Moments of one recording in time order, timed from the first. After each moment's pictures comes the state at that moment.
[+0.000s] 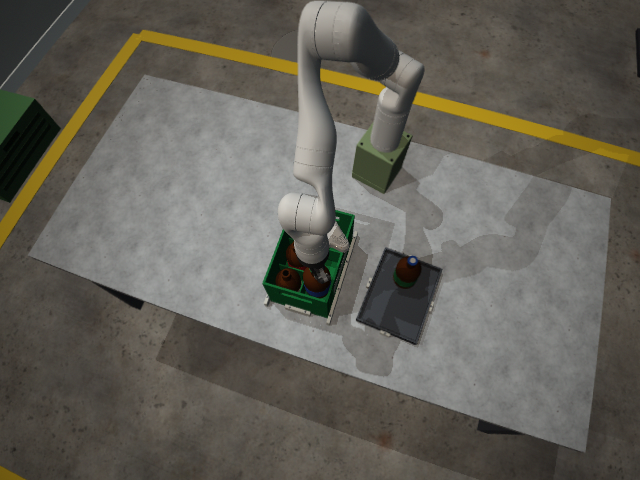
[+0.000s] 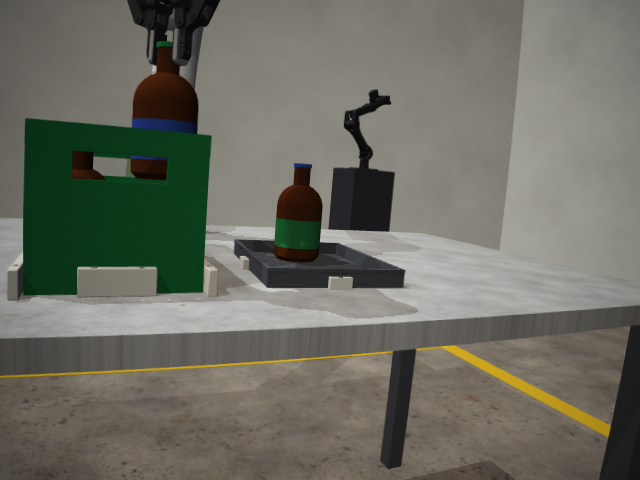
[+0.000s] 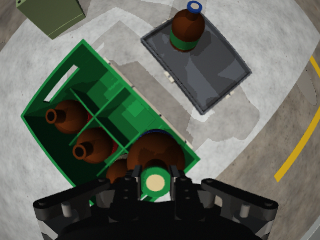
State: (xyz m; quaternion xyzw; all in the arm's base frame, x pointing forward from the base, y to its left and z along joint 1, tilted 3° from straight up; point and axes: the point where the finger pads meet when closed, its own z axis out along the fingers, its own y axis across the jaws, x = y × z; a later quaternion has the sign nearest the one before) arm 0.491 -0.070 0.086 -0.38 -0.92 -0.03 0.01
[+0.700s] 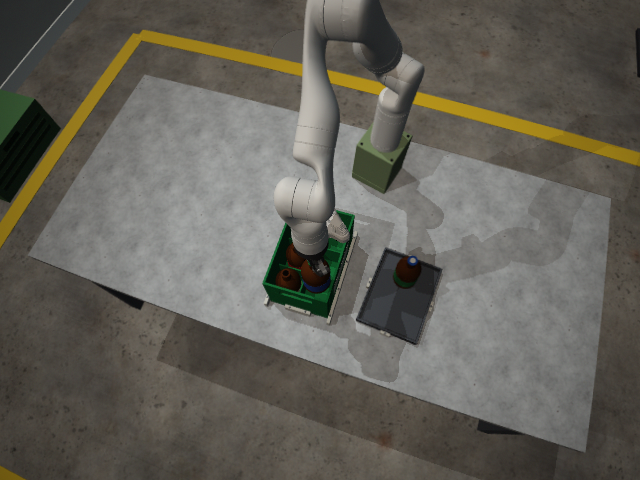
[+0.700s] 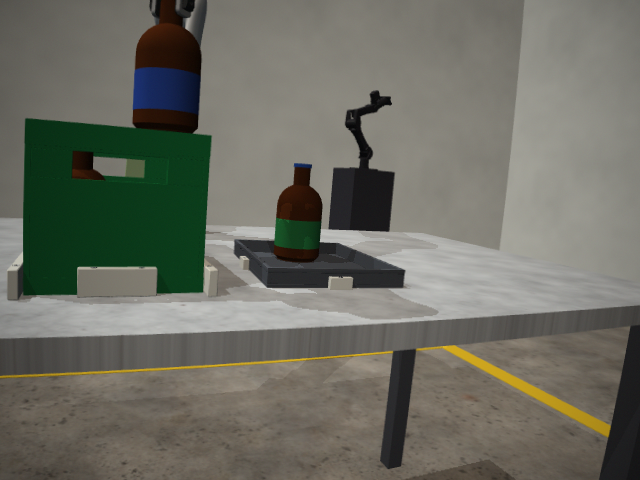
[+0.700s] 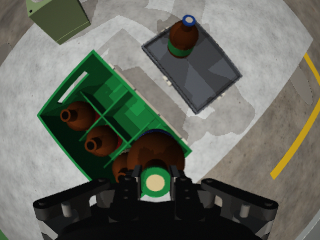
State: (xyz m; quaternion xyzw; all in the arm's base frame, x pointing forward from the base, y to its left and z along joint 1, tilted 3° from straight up) arm 0.493 -0.074 0.140 -0.38 -0.92 -0.03 0.01
